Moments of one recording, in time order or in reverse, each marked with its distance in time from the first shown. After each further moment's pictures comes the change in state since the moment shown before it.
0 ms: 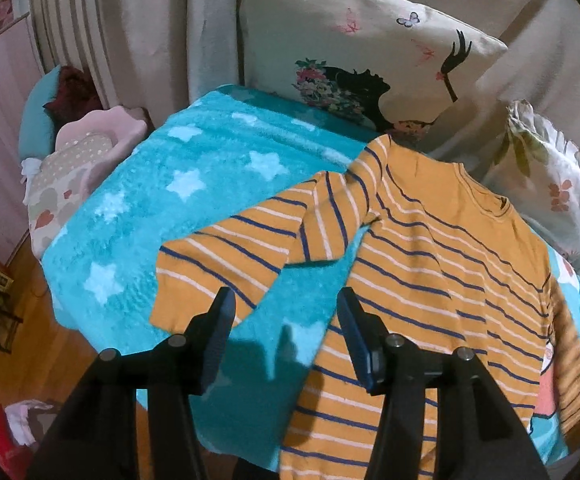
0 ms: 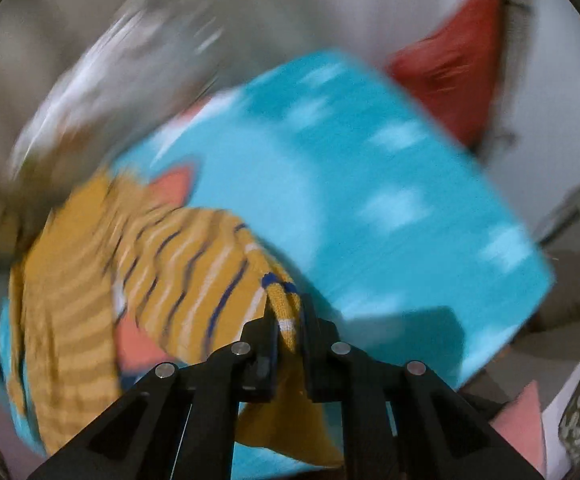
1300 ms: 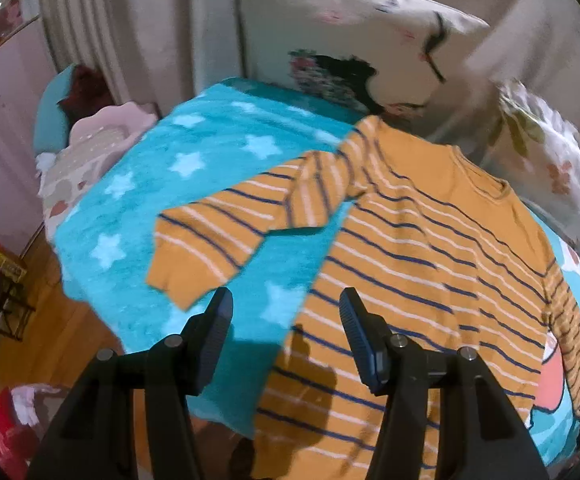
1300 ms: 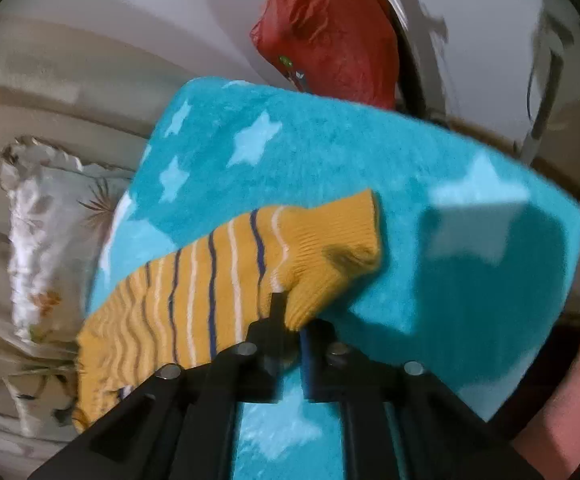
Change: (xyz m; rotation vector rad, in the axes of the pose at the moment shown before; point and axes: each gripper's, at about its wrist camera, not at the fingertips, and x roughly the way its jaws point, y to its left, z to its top) left arm -0.019 -0.027 -0.028 -0.019 0.007 0.061; right arm 0.083 -0.111 0.003 0.509 0.022 0.157
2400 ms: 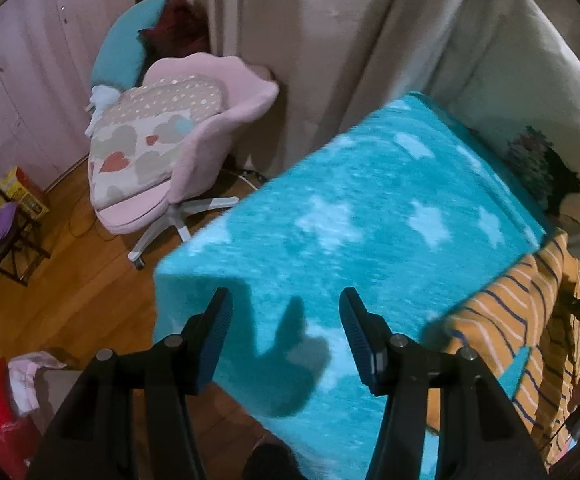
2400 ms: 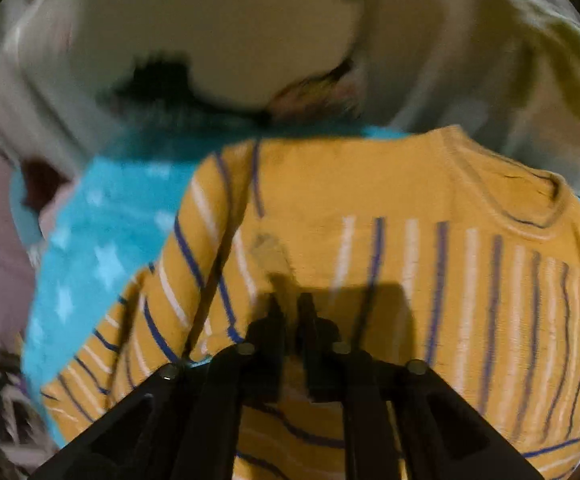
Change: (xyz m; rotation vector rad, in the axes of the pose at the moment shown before) left arm 0.097 0.266 0.066 -0.288 0.063 0.072; right arm 0.175 0.515 -0.418 -1.201 0.338 0.166
